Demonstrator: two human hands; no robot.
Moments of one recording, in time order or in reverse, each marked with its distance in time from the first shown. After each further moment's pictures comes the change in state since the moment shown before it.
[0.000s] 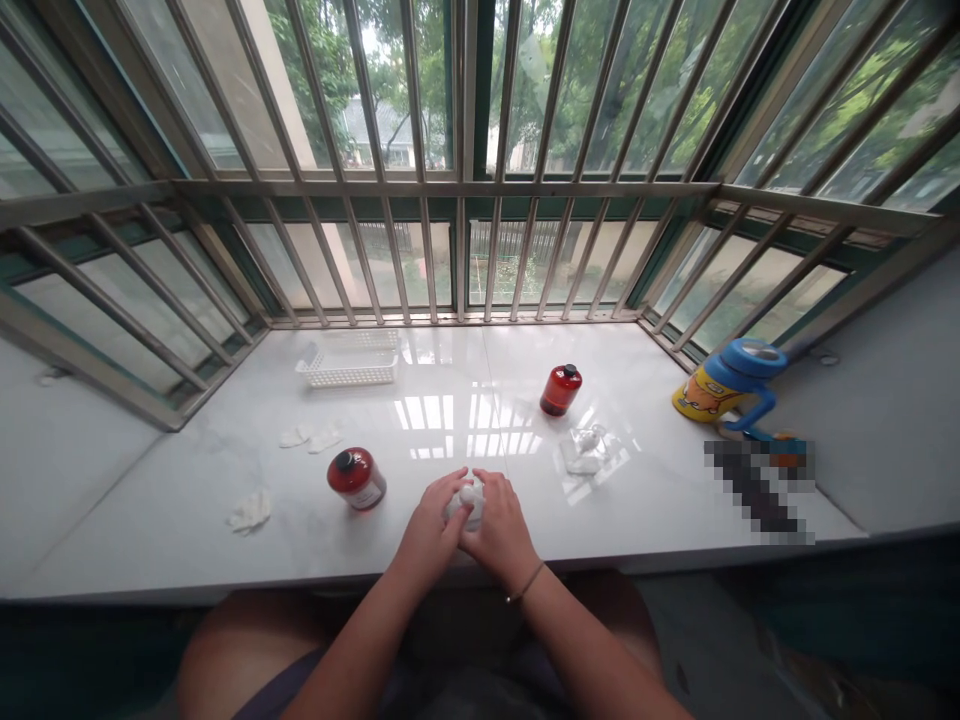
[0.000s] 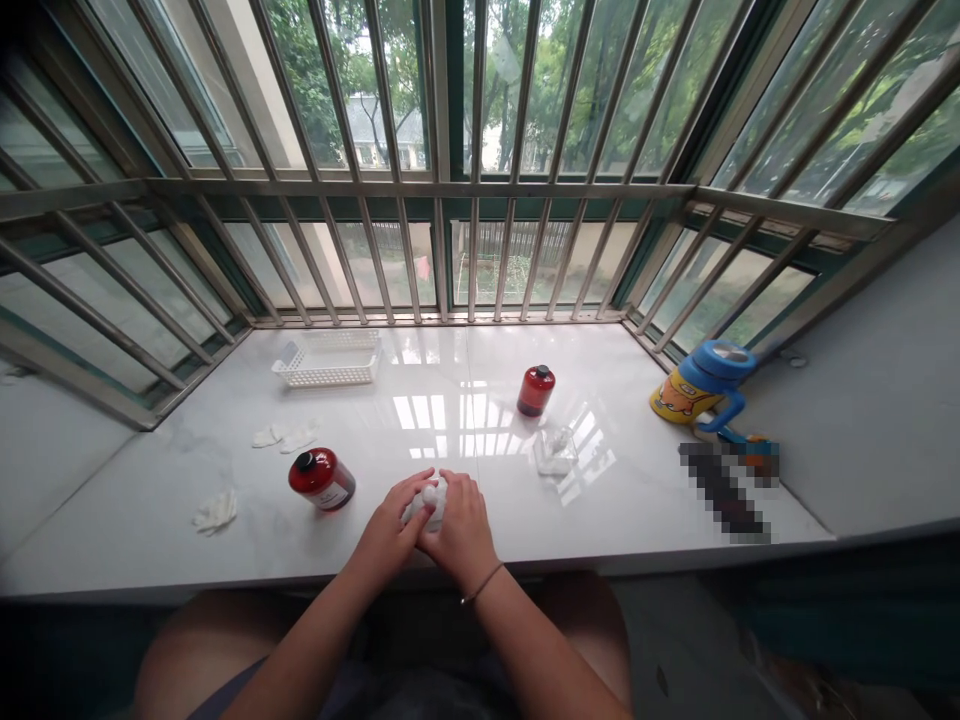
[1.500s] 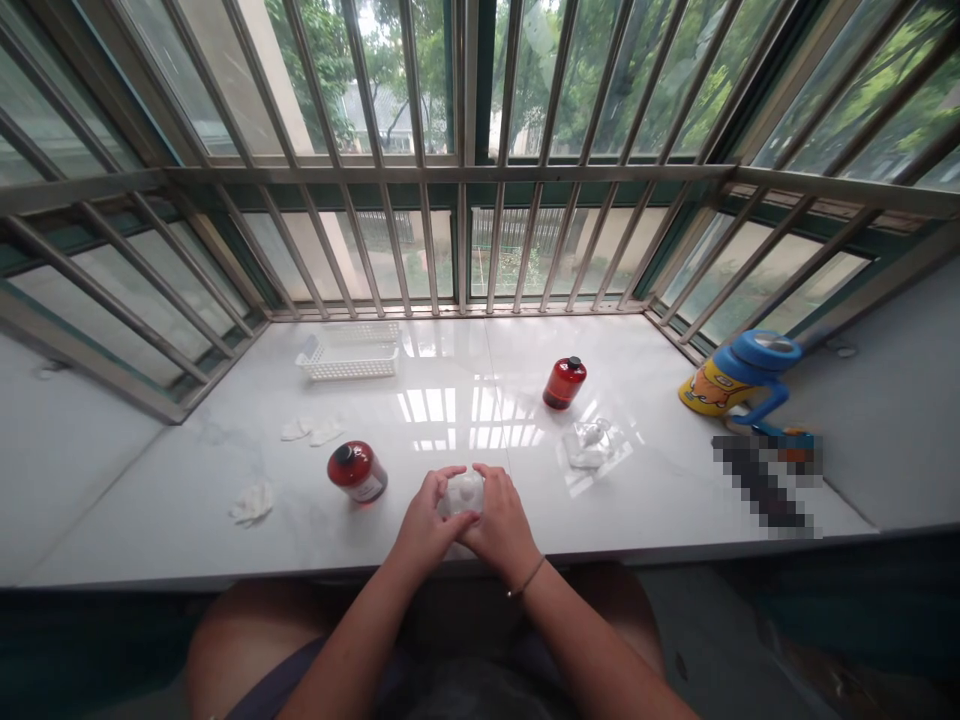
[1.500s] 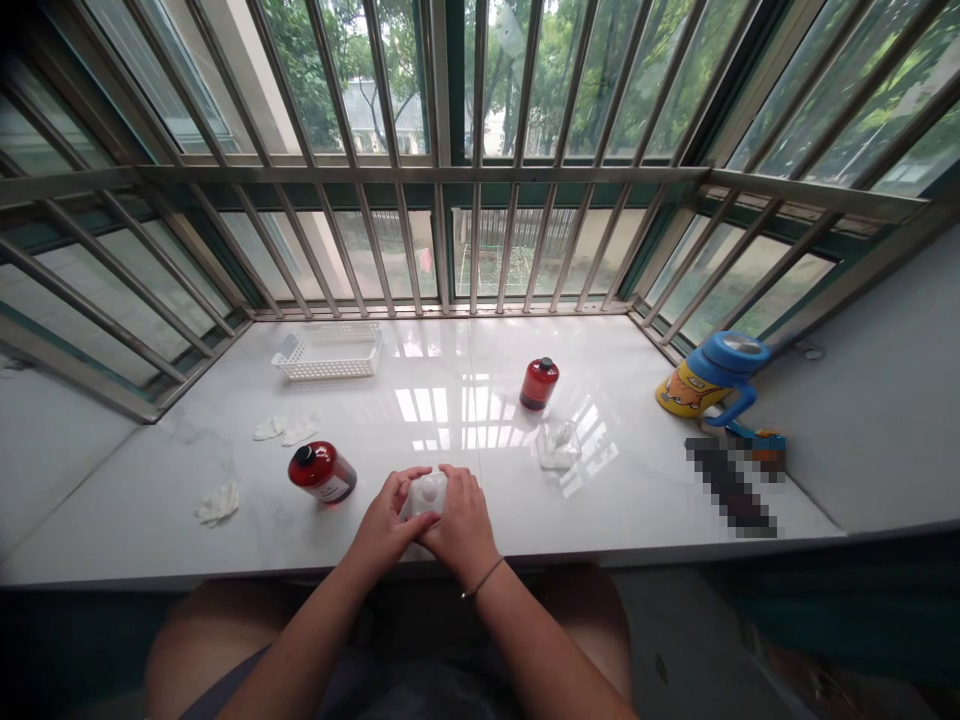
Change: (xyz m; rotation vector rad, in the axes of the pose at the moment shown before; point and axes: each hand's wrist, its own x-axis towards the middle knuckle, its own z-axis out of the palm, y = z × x) left_hand -0.005 -0.011 0.001 -0.224 0.027 -0.128; right_hand -0.002 0.002 0.002 0.015 -0.039 0.026
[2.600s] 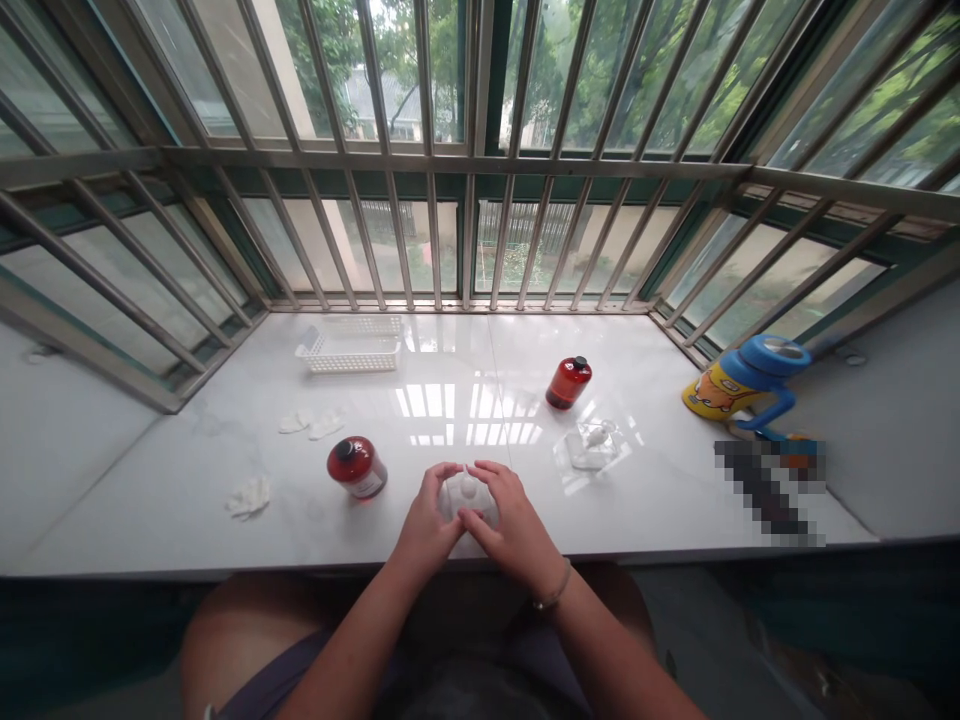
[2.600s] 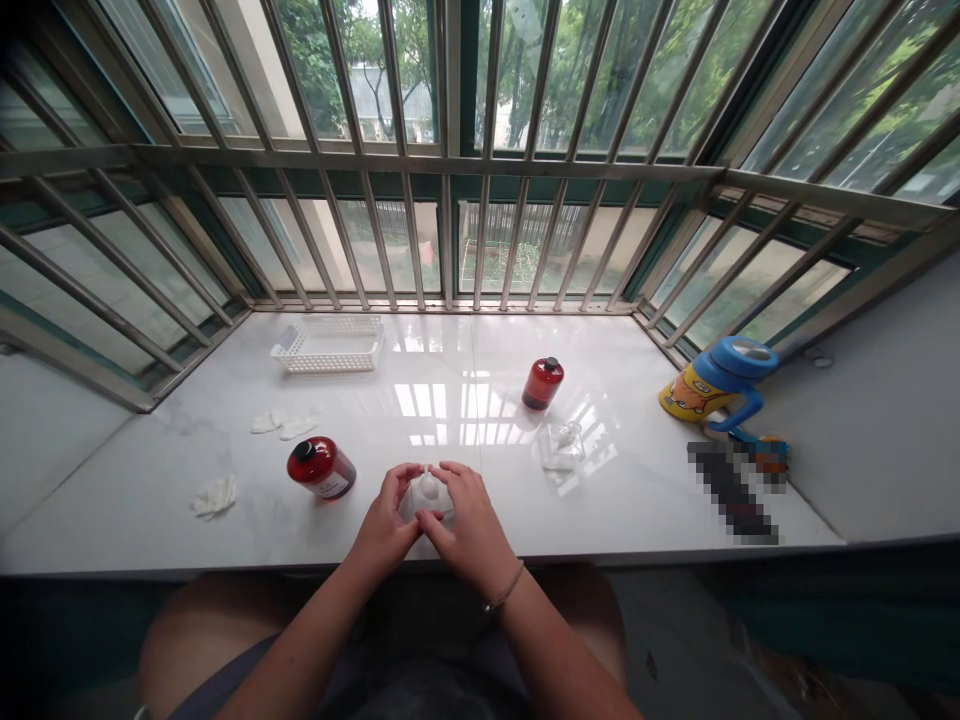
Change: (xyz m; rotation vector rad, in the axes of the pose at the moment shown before) left_hand -0.005 -0.013 0.006 -0.028 0.058 0.009; right_hand 0.007 -0.016 -0.052 0.177 -0.178 -0.073
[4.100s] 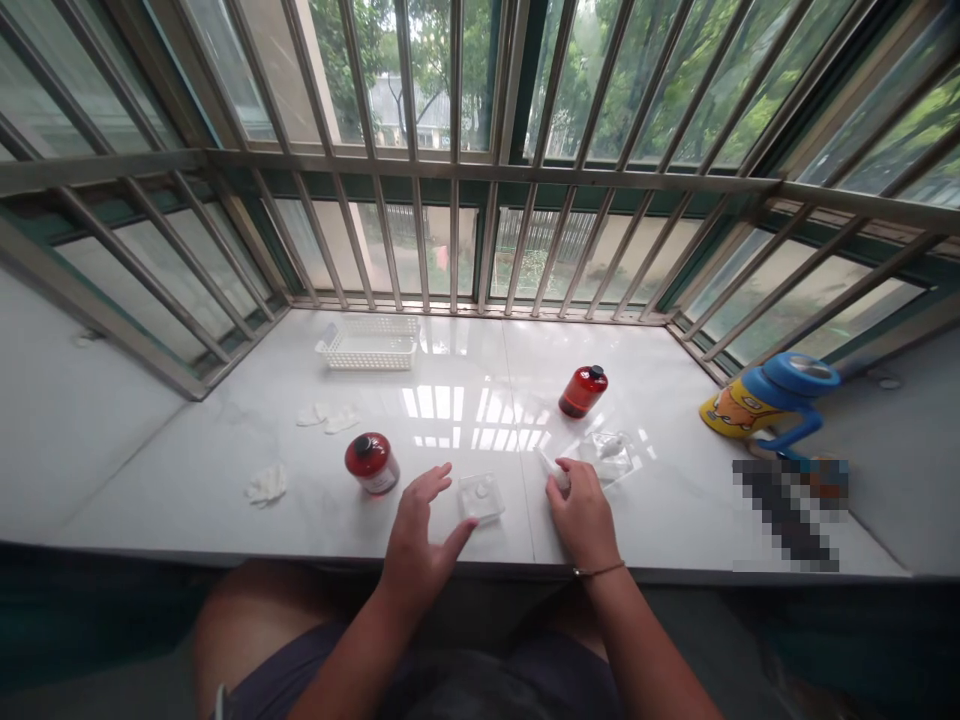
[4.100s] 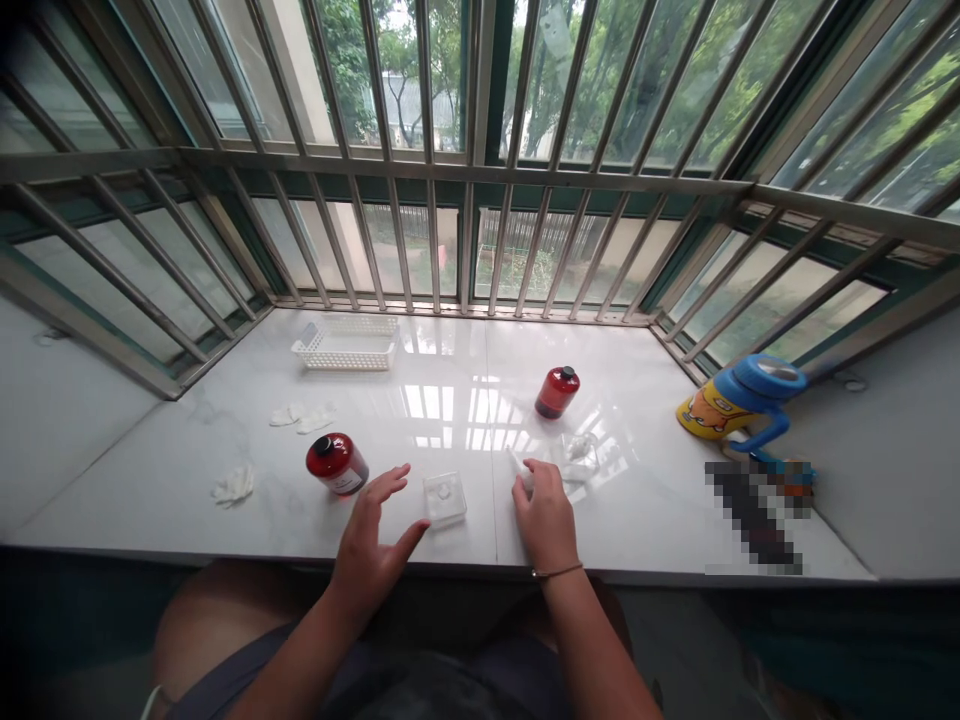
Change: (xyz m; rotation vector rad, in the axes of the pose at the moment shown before) left_hand -0.033 0.038 -0.024 0.300 0.253 0.288; right_hand -0.007 0.093 -0.039 -0.410 0.406 0.104
